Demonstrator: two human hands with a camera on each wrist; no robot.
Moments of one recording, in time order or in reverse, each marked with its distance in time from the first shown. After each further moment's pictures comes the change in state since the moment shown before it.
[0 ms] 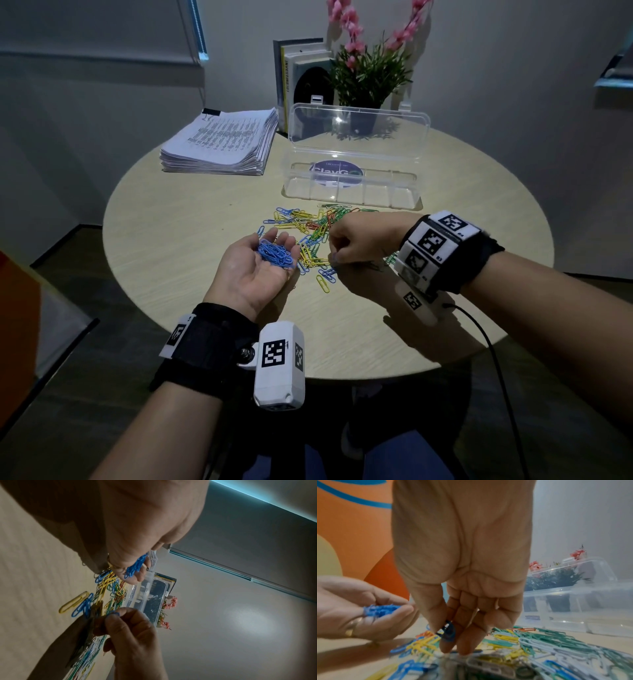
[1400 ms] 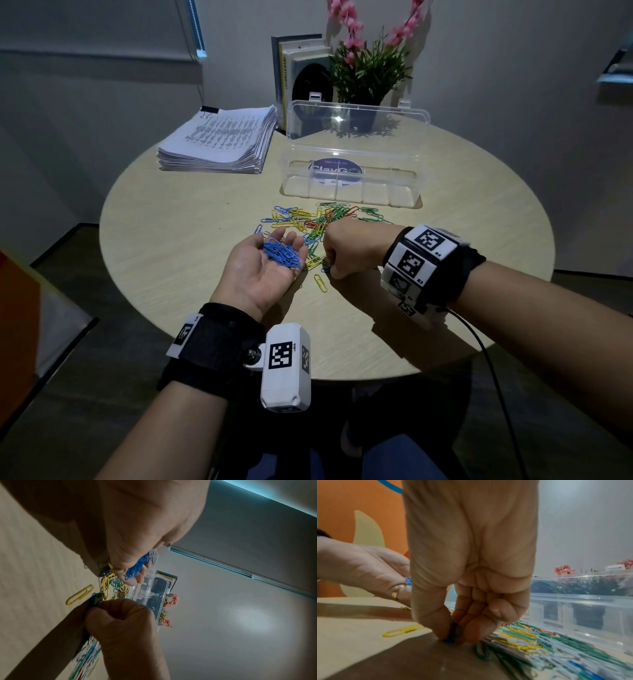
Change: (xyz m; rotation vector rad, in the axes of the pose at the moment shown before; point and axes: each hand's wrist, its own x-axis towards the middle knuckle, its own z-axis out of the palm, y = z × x) left_hand 0.001 -0.009 0.006 0.024 0.014 -0.014; right_hand 0.004 -0.015 0.015 -0.085 0.019 0.059
